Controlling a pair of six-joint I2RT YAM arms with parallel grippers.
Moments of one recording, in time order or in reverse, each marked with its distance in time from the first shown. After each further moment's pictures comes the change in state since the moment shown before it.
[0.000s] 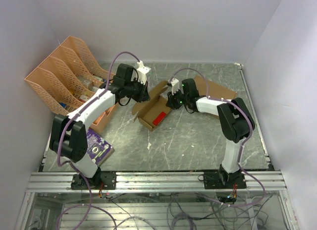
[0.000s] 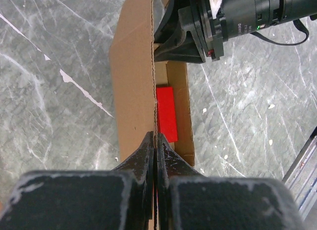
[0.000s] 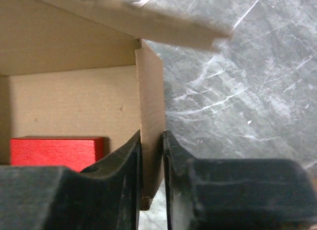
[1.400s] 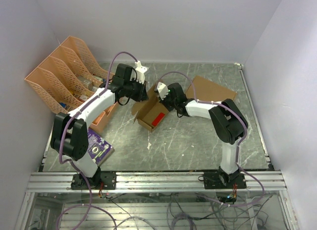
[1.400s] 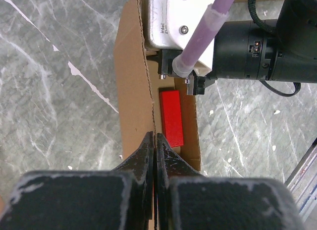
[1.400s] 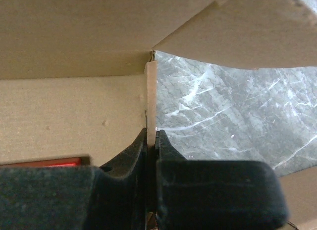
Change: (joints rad) left arm 0.019 0.023 0.001 0.002 -0.017 -0.034; right arm 0.161 0.043 0.039 -0.002 0.389 -0.194
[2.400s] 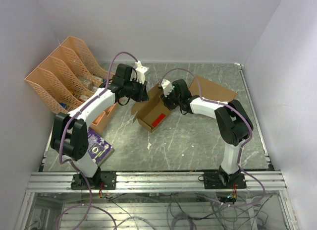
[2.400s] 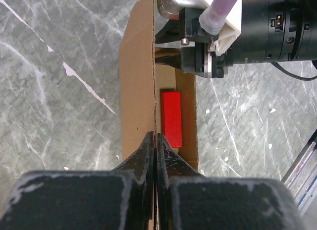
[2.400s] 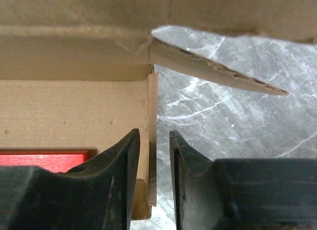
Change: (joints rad) left arm 0.000 0.000 0.000 -0.002 0.013 -0.003; right arm -0.045 -0.059 0.007 -0.085 -0.119 0.055
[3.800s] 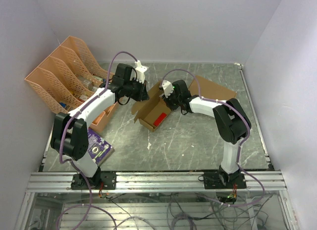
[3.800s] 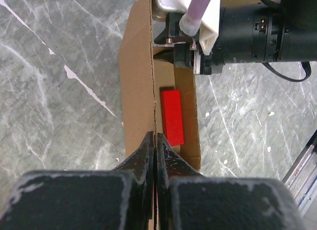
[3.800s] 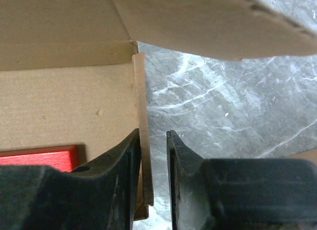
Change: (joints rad) left arm 0.004 0.003 0.000 0.014 0.003 -0.011; right arm -0.005 0.037 0.021 -0.036 0.060 -0.015
